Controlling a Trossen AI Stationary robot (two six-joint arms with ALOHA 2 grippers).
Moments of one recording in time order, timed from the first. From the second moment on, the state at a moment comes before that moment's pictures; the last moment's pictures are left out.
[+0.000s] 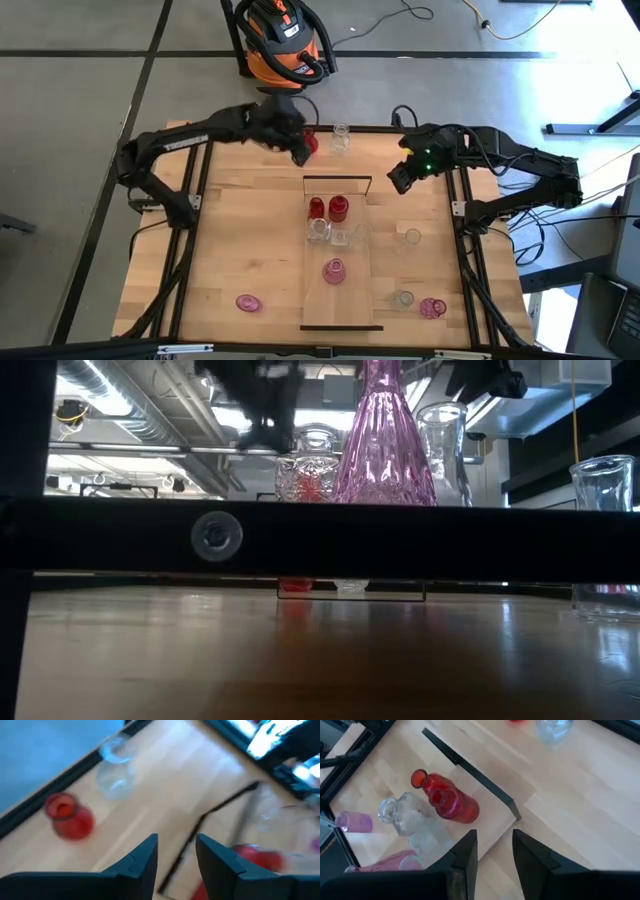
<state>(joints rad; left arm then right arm) 0.45 1.54 1.42 -0.66 0.09 -0.34 -0.16 1.21 1.44 -1.14 0.03 0.67</state>
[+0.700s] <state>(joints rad) 0.86 1.88 1.41 -0.57 0.47 -0.38 -0.16 1.21 1.44 -1.09 0.07 0.77</state>
